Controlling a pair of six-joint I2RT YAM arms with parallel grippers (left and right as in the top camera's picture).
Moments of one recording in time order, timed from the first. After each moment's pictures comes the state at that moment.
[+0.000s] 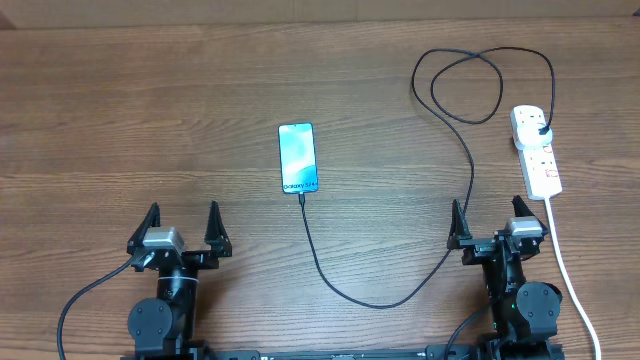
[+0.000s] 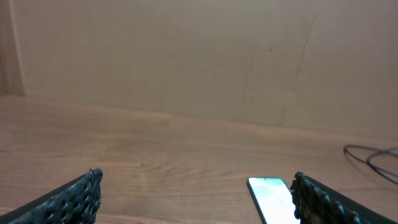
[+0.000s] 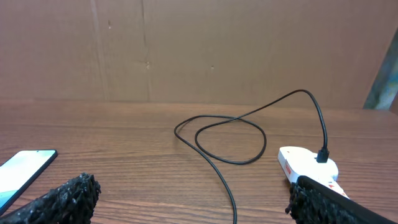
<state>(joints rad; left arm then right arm) 0.04 0.02 0.03 0.03 0.04 -0.15 0.06 0.01 0.02 -0.03 0.01 -0.01</state>
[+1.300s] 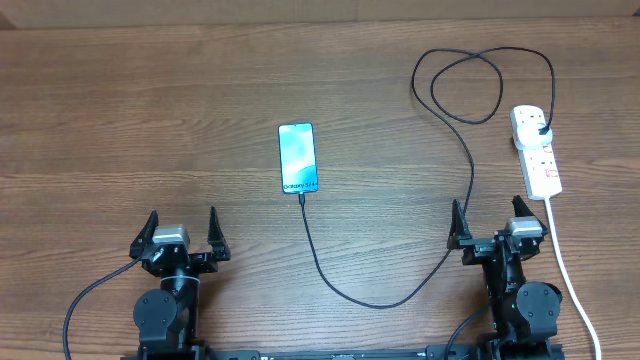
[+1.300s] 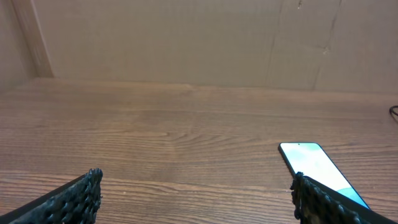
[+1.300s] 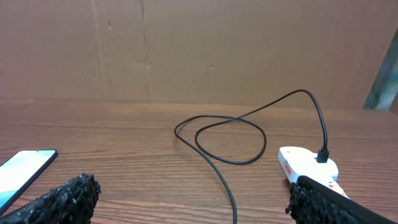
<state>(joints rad) 0.04 0.02 0.01 -0.08 -0.02 -0.05 0.06 0.01 0.02 -0.03 0.01 -0.01</state>
